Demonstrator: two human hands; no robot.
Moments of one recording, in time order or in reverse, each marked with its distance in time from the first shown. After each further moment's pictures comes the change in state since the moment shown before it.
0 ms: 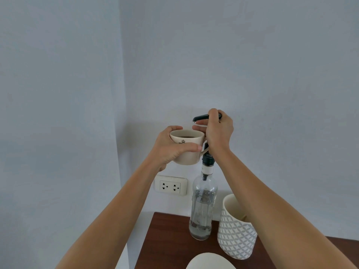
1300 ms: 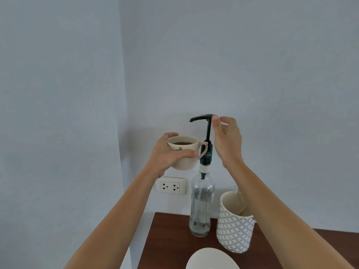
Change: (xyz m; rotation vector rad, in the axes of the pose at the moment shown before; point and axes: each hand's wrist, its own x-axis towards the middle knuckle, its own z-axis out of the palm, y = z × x) left_hand -0.018 -0.007 -0.004 0.013 0.025 0.010; right_hand -0.025 -0.011 -0.044 -0.366 -0.044 -0.097
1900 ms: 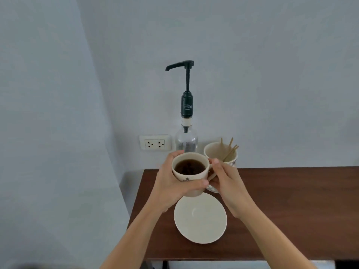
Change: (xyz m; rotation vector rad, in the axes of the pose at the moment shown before) left_hand -0.132 -0.106 0.052 0.046 -0.178 0.033; right_hand -0.163 0.113 -0.073 0.315 -0.341 0.335
